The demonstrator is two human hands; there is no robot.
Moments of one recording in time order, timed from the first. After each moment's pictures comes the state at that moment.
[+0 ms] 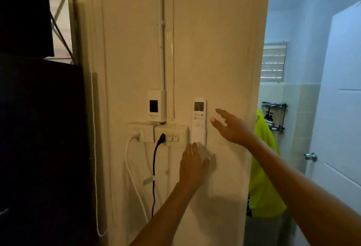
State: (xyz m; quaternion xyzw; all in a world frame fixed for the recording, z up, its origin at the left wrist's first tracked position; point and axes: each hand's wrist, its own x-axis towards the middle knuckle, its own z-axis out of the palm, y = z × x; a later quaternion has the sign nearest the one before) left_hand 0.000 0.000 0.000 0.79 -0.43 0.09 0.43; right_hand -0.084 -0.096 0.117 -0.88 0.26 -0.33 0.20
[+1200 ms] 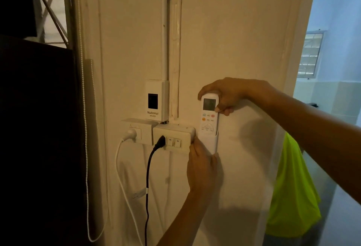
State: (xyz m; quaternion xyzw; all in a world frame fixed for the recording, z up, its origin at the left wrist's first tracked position) left_hand 0.033 -0.075 -0.006 0.78 -0.30 0.17 0.52; right_hand 0.001 -0.151 0.222 -0.99 0.10 -0.05 0.03
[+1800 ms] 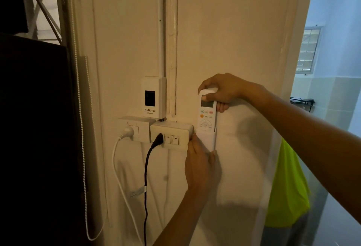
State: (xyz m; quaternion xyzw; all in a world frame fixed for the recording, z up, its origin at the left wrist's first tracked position) left_hand 0.030 -0.071 -0.002 0.78 -0.30 0.15 0.52; right_hand 0.005 -0.152 0.209 -0.98 0.08 -0.17 0.05
